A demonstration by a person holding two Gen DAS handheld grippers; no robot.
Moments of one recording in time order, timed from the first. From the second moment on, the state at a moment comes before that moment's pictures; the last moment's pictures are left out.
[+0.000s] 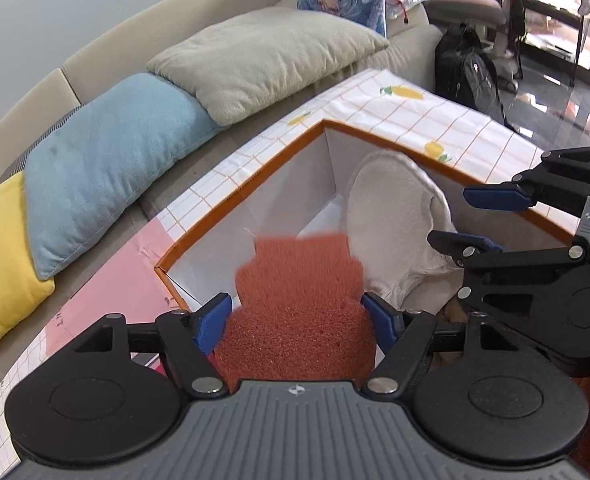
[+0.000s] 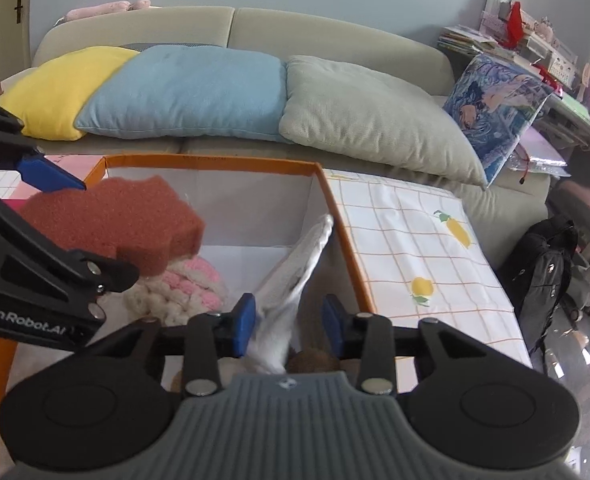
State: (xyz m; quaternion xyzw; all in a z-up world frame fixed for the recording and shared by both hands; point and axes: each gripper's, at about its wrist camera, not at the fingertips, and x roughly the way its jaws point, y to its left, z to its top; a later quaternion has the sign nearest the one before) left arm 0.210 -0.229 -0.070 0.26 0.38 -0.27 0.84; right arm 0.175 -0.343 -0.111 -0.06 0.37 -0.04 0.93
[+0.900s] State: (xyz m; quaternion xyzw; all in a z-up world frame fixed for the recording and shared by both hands) left arm 0.100 -0.107 0.010 0.11 0.24 -0.27 0.93; right arm 0.064 -0.290 -0.040 0.10 0.30 -0.06 0.95
